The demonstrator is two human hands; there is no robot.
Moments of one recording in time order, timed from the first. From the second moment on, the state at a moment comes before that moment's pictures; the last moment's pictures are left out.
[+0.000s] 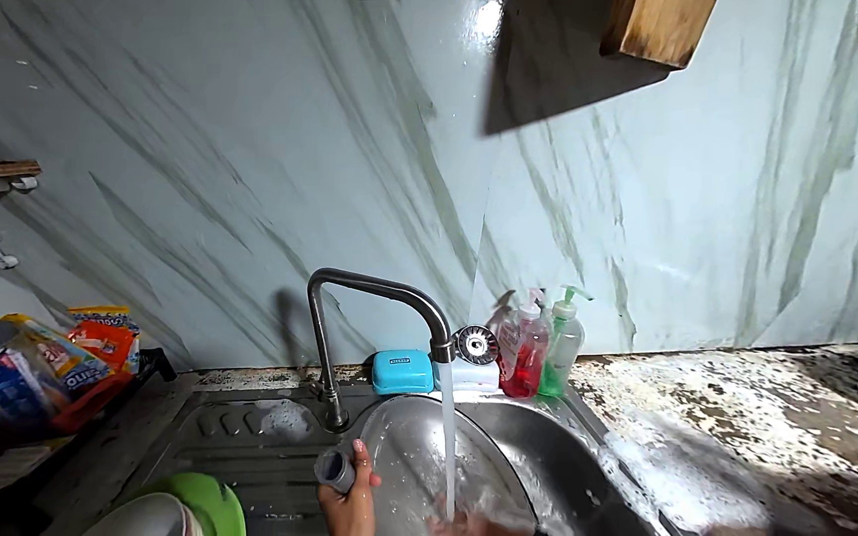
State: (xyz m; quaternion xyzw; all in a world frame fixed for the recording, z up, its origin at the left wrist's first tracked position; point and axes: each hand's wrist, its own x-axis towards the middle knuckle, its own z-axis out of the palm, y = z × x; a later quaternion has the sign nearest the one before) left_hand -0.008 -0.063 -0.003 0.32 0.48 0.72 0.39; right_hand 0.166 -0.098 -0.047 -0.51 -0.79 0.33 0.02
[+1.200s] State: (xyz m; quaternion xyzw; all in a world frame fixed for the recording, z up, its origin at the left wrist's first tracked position) left_hand -0.022 -0.049 -0.001 0.31 0.47 0.67 0.50; right_hand 0.462 -0.115 -0.070 -0.84 -0.51 0.04 0.21
